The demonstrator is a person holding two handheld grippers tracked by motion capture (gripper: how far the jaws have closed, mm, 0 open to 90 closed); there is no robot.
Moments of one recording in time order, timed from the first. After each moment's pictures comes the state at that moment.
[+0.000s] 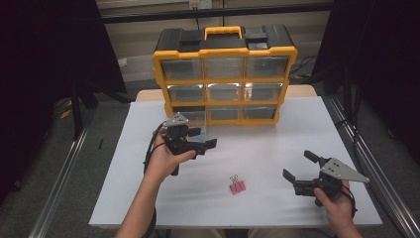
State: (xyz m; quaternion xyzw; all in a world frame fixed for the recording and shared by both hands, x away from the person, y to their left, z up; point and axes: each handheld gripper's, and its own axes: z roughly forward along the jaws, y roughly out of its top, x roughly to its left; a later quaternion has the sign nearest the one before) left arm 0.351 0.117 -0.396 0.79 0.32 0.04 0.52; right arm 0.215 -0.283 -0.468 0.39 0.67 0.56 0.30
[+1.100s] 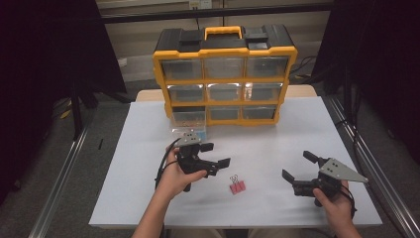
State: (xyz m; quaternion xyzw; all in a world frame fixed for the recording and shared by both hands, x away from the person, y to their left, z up) left arm 0.318 0.093 -0.428 0.79 0.28 0.00 0.55; right arm 0.215 -0.281 -0.469 0.39 0.67 0.56 0.30
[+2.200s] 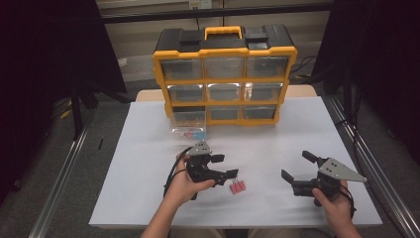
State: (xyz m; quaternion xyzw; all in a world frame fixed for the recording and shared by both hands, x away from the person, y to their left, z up) left arm 0.306 0.074 -0.452 0.81 0.26 -0.02 0.53; right arm 0.216 -0.280 -0.469 0.38 0.67 0.56 0.29
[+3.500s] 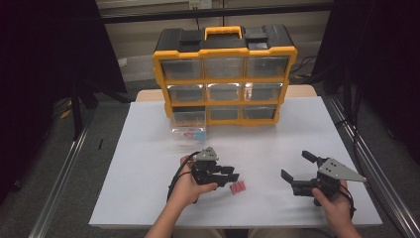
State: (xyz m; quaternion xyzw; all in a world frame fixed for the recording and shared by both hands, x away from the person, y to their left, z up) left arm 0.304 0.064 -0.469 0.84 0.23 -0.05 0.50; right arm 0.217 -0.279 -0.469 0.38 0.67 0.56 0.29
